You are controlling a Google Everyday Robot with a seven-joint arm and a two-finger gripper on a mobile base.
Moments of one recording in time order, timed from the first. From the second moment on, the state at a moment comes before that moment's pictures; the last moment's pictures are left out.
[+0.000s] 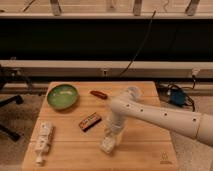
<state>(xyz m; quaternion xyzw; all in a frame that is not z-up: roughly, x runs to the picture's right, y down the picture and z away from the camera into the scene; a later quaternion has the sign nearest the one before) 0.026 0.268 0.762 -0.34 -0.27 -0.36 0.83</state>
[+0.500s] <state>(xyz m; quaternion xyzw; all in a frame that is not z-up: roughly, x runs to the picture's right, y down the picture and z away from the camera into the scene) 0.102 0.275 0.779 -0.38 -0.22 -0.34 0.83</state>
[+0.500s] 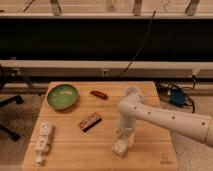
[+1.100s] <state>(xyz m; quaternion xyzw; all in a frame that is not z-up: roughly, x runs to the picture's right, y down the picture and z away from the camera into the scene) 0.139 0.244 0.830 -0.39 -0.17 -0.29 0.86</state>
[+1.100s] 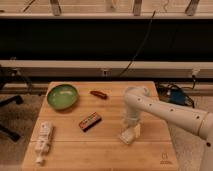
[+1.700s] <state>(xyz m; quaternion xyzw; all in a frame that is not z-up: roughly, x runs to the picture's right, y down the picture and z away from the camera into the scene) 0.139 0.240 0.830 -0.38 -0.17 -0.29 0.86</state>
